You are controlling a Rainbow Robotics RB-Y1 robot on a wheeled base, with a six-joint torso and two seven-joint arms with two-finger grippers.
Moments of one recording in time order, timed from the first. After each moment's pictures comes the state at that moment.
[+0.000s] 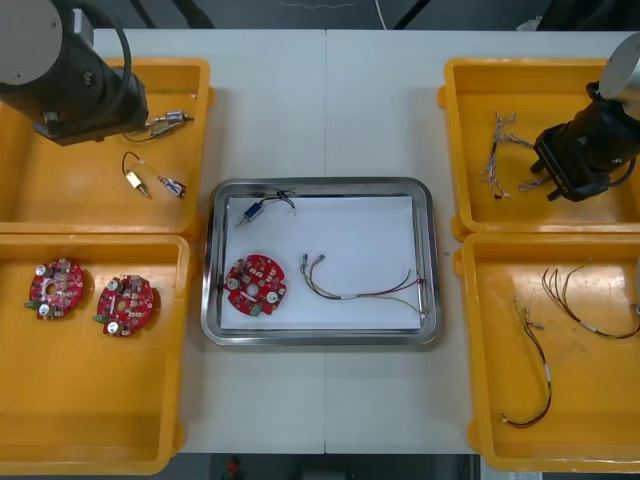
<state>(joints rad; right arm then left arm) -1.02 -0.49 -0.31 -0.68 -0.26 1.38 0.61 -0.80 0.75 -0.16 -1.77 0.64 1.76 -0.78</state>
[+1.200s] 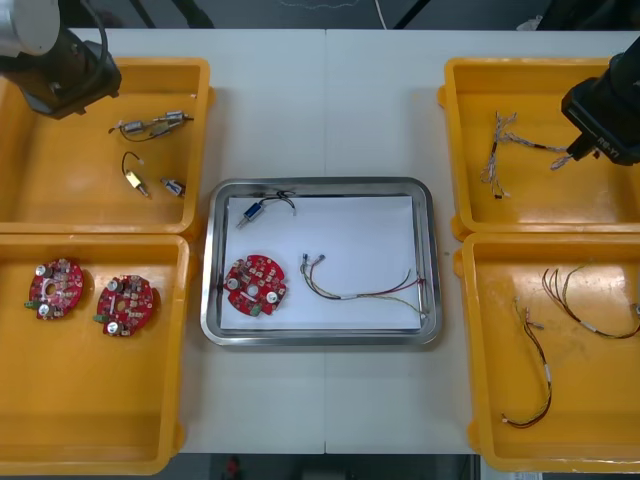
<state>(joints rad) -0.99 -0.49 -0.33 -1.17 -0.25 1.90 0.72 -0.97 0.74 -0.23 -1.15 0.57 1.33 -0.78</state>
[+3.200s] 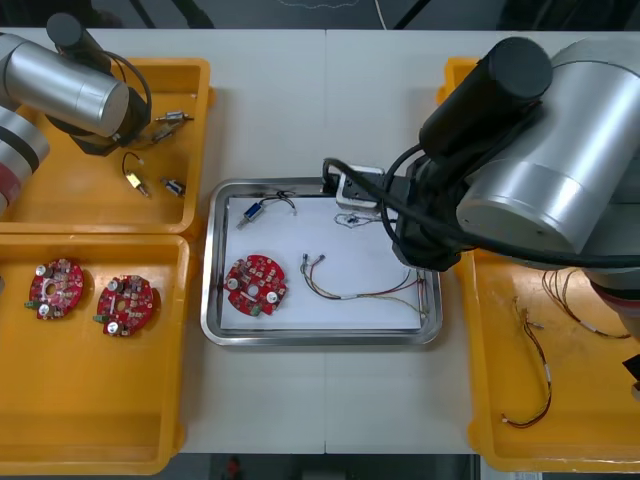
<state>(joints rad) -0.71 -0.53 0.48 -2.21 -0.57 1.92 1.96 -0.99 0.63 -0.43 -0.84 0.45 0.96 -0.49</state>
